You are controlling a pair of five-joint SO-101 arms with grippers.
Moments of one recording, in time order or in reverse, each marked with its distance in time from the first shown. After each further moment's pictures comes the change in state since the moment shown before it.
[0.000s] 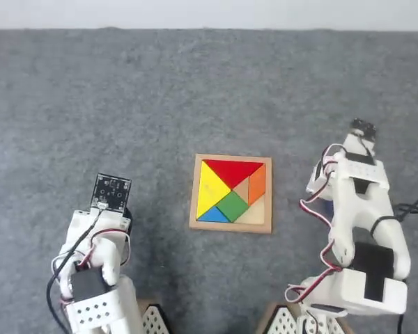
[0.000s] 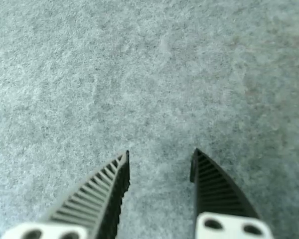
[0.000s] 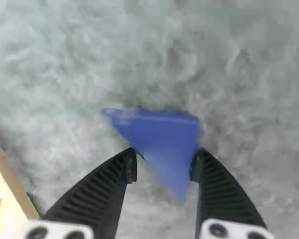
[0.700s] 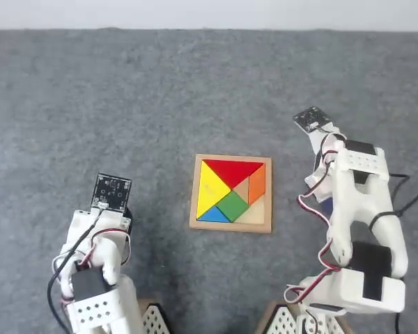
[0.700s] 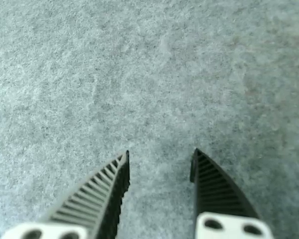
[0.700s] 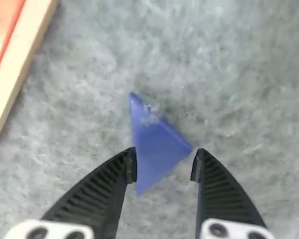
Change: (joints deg) left arm 0.1 0.0 0.0 0.0 0.0; right arm -1.5 0.0 -6.0 6.3 44.7
